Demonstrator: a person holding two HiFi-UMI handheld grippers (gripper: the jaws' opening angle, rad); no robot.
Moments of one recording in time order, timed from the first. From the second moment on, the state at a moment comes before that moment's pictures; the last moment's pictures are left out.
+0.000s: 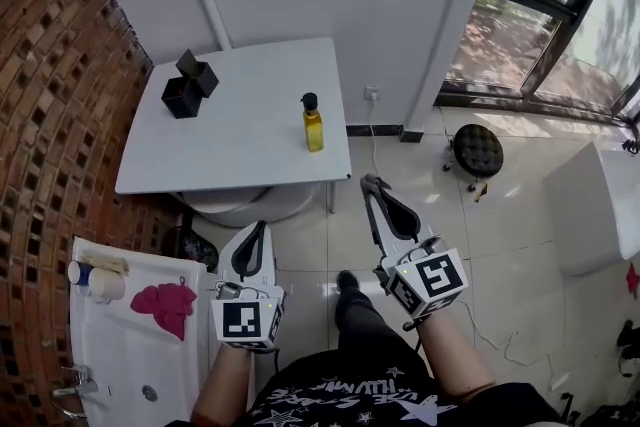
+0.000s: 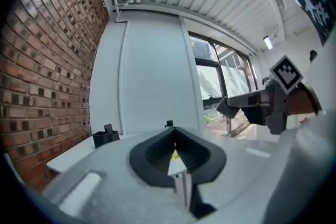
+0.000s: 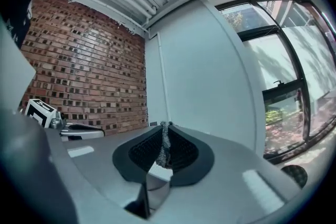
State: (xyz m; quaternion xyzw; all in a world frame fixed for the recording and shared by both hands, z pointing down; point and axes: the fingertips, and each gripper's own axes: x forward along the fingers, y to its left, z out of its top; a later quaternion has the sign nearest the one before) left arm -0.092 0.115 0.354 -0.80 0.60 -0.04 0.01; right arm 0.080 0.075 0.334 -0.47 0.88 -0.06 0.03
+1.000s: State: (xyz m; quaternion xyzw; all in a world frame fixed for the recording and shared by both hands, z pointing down) left arm -0.074 -0.061 0.383 -0.80 0.60 -0.08 -0.01; right arm -0.006 -0.123 0.355 -0.33 0.94 -0.05 -0.06
